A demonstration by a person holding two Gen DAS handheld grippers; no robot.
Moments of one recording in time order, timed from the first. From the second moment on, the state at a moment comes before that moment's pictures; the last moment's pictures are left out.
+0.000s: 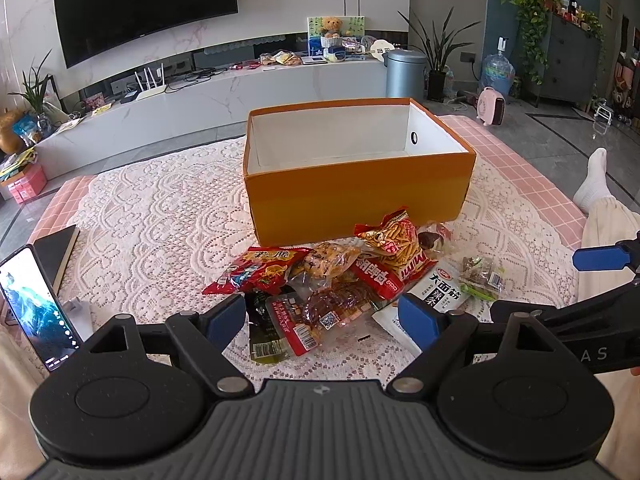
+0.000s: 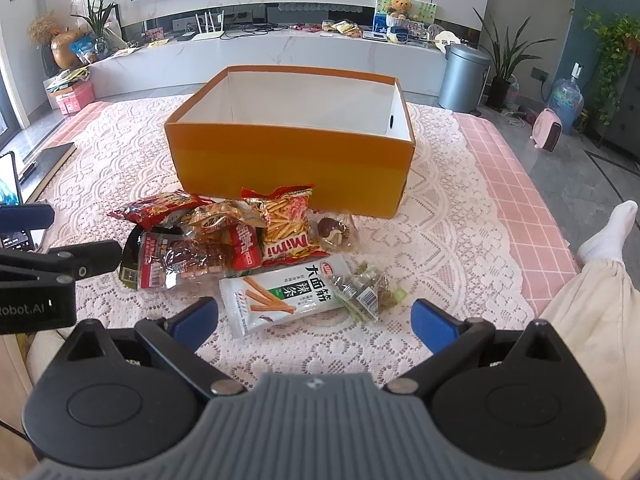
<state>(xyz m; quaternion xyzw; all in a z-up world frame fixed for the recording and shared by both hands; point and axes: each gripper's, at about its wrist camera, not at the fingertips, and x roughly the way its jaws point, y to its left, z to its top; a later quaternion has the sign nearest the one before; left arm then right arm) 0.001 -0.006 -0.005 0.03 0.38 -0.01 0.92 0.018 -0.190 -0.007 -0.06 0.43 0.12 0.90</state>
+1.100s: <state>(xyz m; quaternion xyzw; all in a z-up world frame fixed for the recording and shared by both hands) 0.001 -0.006 -0.005 0.03 0.38 -0.01 0.92 0.017 -0.191 -0.010 -0.06 0.43 0.11 0.89</state>
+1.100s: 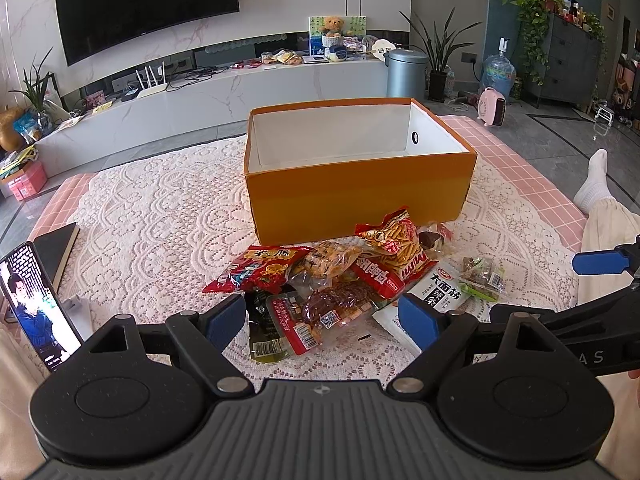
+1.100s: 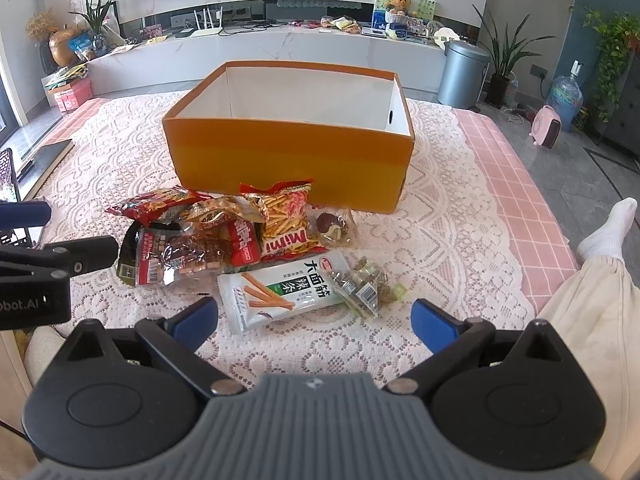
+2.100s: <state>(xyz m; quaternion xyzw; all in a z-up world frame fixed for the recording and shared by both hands) 0.011 0.000 -0.005 0.01 0.37 -0.04 0.93 0.026 -0.189 -0.016 -0.07 0.41 0.13 0.90</state>
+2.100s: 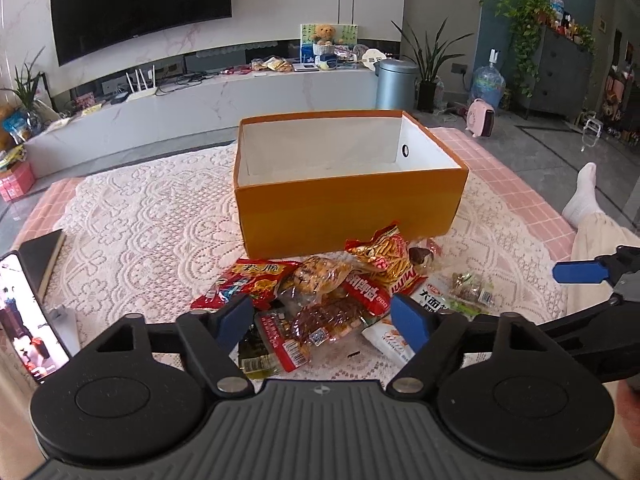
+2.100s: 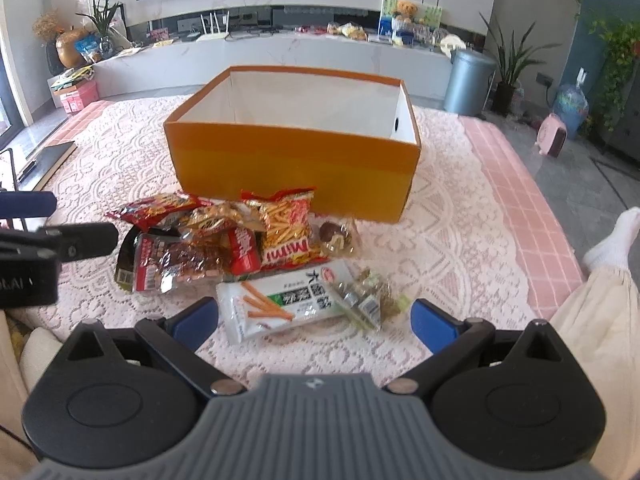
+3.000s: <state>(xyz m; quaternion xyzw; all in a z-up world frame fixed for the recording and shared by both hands) 0.069 0.022 -0.056 -0.04 0.42 -0.12 0.90 0.095 -0.188 -0.083 -0.02 0.46 0.14 0.88</state>
